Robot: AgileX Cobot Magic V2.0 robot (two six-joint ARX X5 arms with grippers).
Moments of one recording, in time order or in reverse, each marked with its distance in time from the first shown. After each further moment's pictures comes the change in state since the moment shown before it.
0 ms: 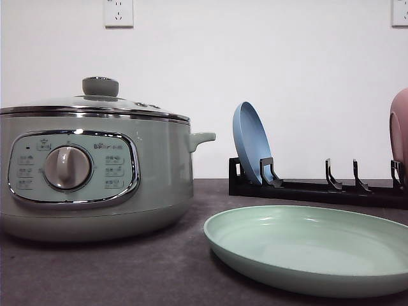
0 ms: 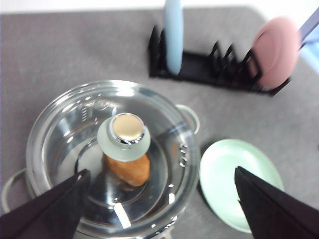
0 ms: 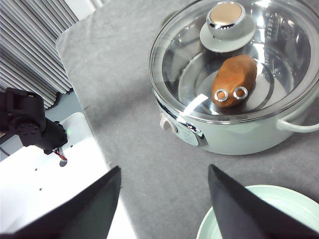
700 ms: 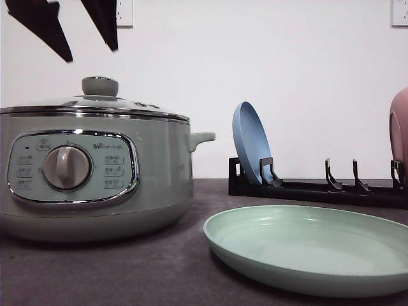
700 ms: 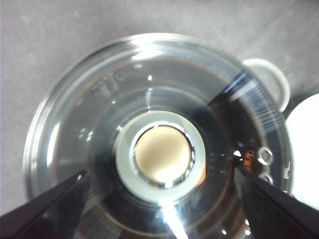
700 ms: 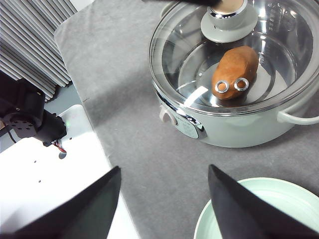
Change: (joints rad) left_arx -0.200 0.451 0.128 -0.013 -0.329 0.070; right_arx 0.000 0.000 0.000 -0.027 0.000 -0.018
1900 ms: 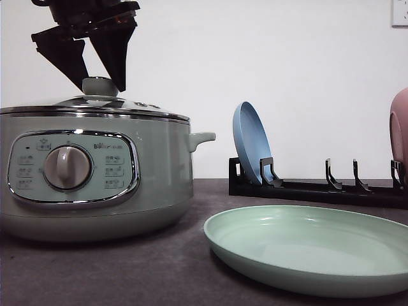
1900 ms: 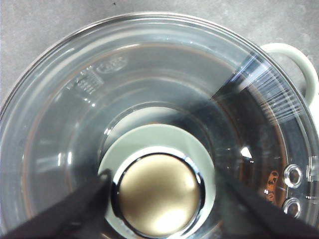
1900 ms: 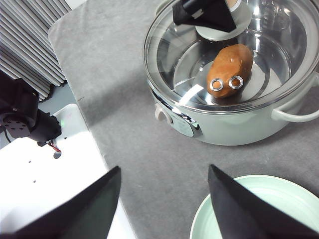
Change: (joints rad) left_arx -0.013 0.103 0.001 0.022 -0.004 0.011; right_arx 0.000 0.000 0.000 -0.005 0.019 0.000
